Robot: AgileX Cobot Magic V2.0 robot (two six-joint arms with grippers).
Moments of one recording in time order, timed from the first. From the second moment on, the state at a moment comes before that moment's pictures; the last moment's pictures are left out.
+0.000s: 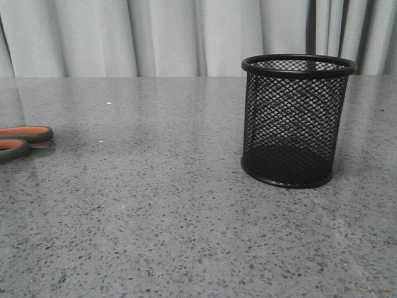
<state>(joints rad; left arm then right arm) -0.38 1.17 -1.05 0.26 0.78 0.54 0.11 0.50 -0.53 0.48 0.50 -0.27</state>
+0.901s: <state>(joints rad) -0.09 1.62 -1.24 -0.02 1.11 1.37 0.20 0.50 -0.53 0.38 0.53 -0.28</state>
